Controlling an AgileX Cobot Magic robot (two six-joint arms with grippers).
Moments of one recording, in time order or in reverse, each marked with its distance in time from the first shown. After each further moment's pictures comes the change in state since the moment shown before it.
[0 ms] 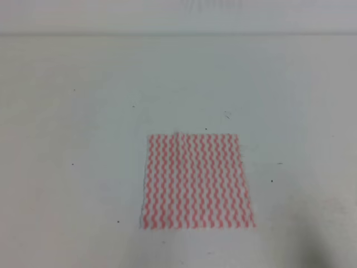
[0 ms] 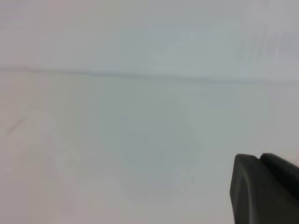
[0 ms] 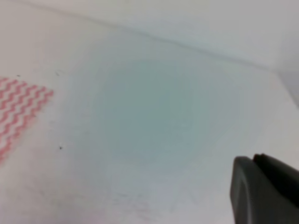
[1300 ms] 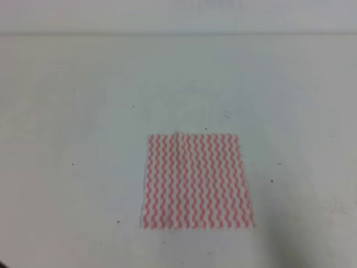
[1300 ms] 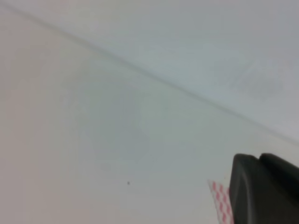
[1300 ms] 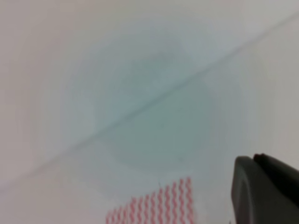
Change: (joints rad) left arm 0.000 0.241 -0.158 -0.273 0.039 -0.049; right arm 0.000 0.210 -0.113 0.749 -0.047 0.003
